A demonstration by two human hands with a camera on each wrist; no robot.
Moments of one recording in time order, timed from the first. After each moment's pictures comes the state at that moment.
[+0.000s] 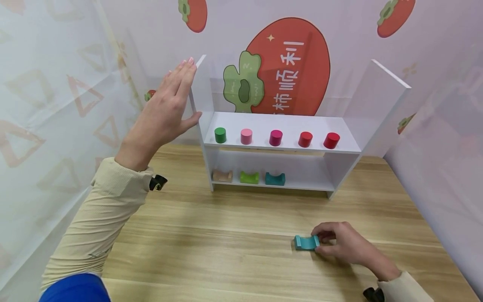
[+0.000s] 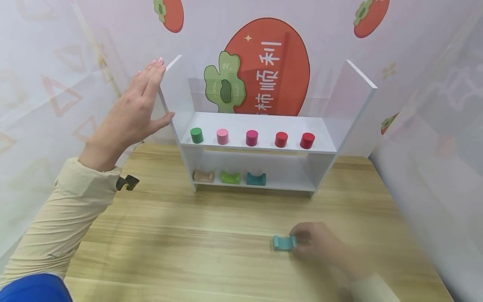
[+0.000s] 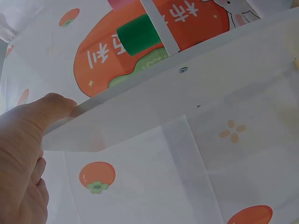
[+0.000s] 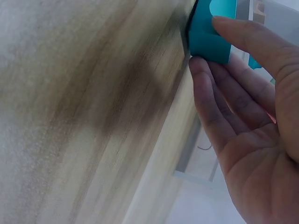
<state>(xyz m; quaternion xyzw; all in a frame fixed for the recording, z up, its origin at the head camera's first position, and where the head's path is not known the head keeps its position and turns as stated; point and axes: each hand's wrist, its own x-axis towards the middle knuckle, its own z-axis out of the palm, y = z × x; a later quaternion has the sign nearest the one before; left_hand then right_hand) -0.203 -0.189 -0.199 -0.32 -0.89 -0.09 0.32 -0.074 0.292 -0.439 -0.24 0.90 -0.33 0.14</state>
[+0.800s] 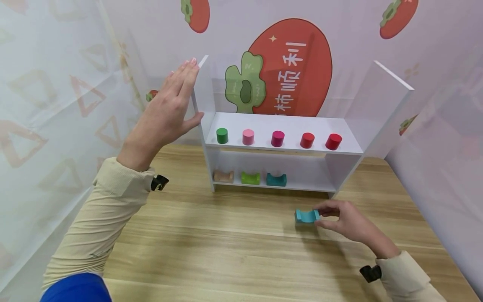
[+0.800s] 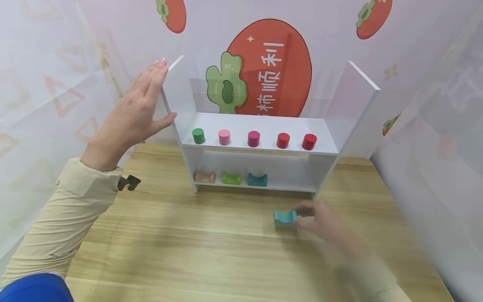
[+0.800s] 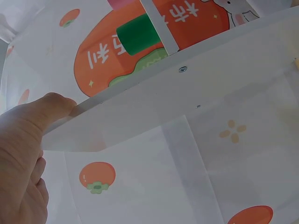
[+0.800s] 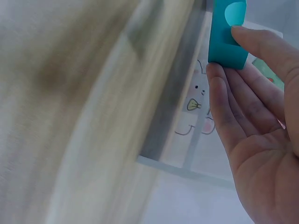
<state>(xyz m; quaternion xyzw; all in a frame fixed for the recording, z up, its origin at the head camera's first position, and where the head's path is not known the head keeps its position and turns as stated) -0.203 -0.189 -0.197 -0.33 -0.88 -0.09 0.32 -0.111 0.292 -0.408 -0.21 0.92 -0.34 0.06</state>
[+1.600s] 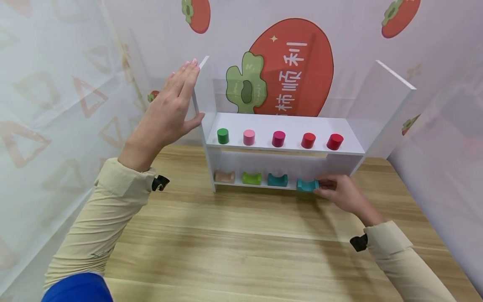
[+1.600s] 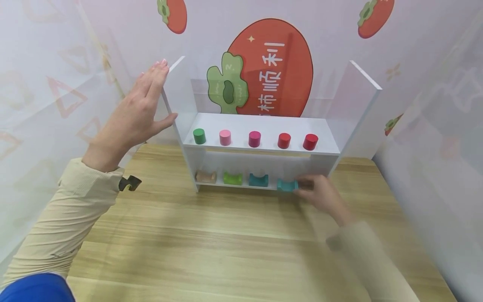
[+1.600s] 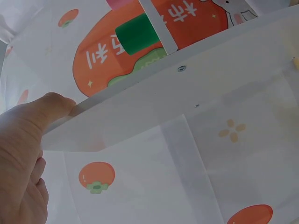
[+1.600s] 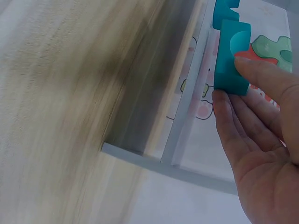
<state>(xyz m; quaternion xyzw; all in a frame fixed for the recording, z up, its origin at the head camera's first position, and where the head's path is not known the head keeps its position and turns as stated) -0.204 -0.188 -0.199 -0.33 -0.88 -0.09 0.32 -0.170 0.288 -0.393 -0.17 0.93 -0.34 -0.02</state>
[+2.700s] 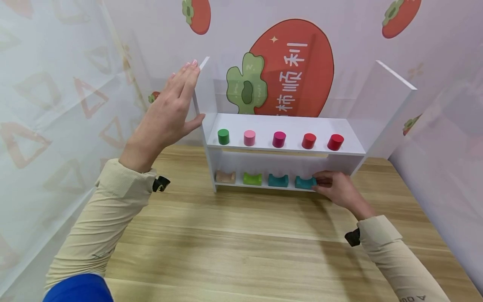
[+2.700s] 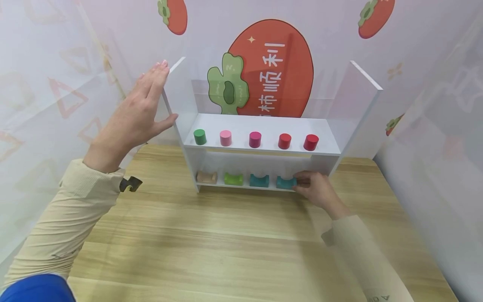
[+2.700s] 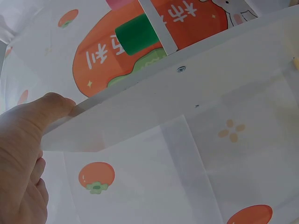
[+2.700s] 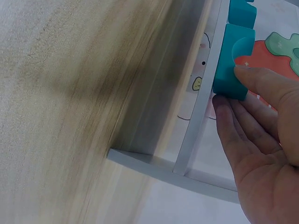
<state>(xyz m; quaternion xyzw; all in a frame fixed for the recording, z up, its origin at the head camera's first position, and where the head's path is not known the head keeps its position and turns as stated) -0.201 -0.188 -0.198 -0.32 -0.89 -0.08 0.32 -0.188 0.282 -0.401 -0.15 0.93 -0.34 0.00</state>
